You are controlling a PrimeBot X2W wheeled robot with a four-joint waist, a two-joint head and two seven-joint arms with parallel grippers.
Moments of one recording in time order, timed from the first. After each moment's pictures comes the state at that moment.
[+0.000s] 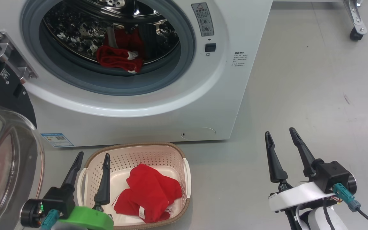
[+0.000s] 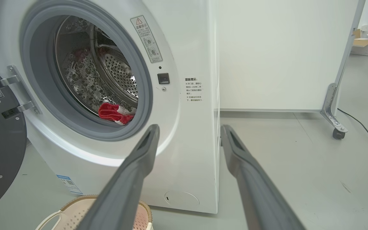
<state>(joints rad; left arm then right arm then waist) -0.01 0.06 -0.17 0.14 -0.28 -0.02 -0.26 -0.01 -0.05 0.23 0.08 0.27 0.00 -0.26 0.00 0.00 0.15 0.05</state>
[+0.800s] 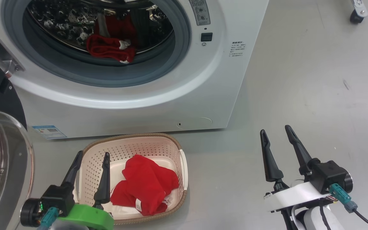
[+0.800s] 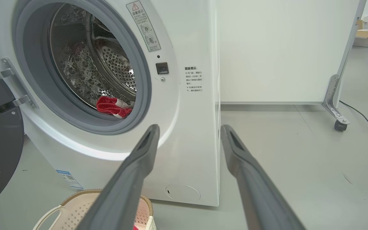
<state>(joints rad) 0.01 0.06 -0.17 0.11 -0.29 -0.01 -0.23 -0.01 -0.05 0.26 0.04 0.27 0.00 -0.26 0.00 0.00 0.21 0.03</state>
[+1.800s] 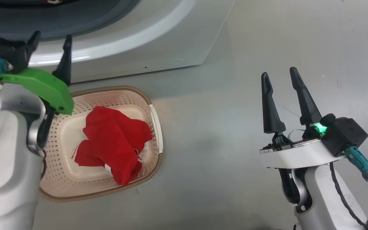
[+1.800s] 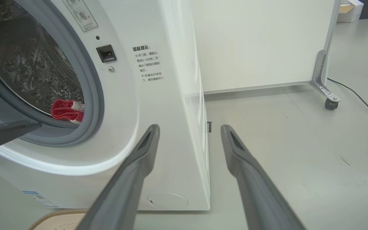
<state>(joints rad) -0.59 0.17 -0.16 0.26 -0.34 -0.07 0.15 -0.20 -0.05 0.30 -0.07 0.34 -0.05 -0.26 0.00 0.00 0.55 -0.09</state>
